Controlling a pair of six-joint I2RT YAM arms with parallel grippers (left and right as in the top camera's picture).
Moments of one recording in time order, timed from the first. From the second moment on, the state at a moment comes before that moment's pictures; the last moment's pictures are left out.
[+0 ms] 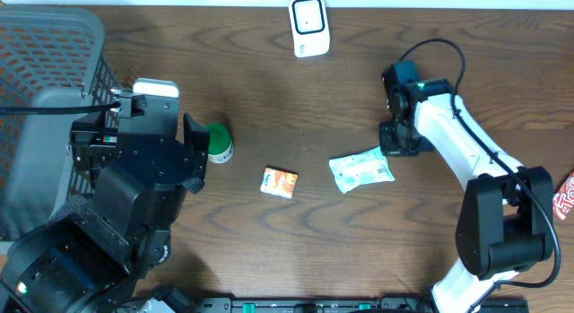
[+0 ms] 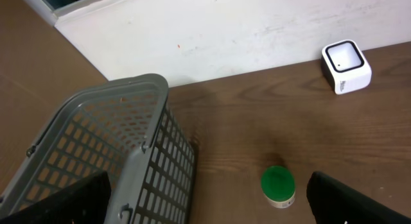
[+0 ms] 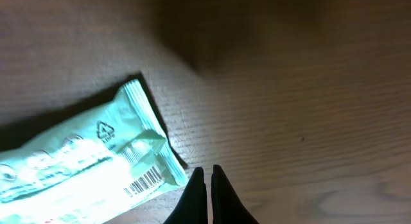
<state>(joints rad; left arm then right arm) -0.71 1.06 1.68 -1.26 -0.80 -0.15 0.21 1.86 1.33 -1.03 0.17 0.25</state>
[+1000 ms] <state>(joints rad) -0.71 1.06 1.68 -1.26 -0.80 -0.15 0.30 1.86 1.18 -1.00 -0.13 0.26</state>
